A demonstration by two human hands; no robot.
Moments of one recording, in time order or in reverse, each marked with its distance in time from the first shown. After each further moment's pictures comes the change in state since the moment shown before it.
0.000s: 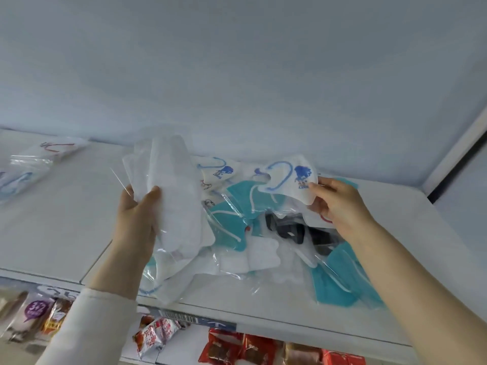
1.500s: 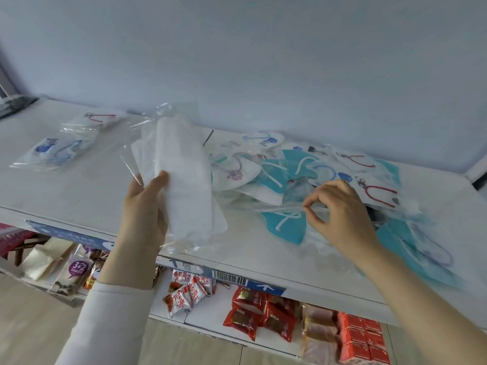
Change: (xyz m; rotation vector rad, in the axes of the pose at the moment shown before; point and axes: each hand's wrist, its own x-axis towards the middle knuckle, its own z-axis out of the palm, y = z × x) left_hand -0.017 0.027 -0.066 -0.105 0.054 -0.096; right_hand -0.063 0.049 0.049 -1.055 -0.079 -1.030
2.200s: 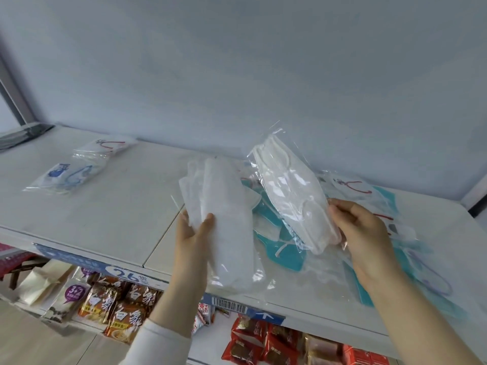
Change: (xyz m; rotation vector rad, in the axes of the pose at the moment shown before) left_hand -0.037 -0.036 0.032 0.088 -0.058 -0.029; right_hand 0.014 -0.027 -0.039 0.957 0.176 0.852
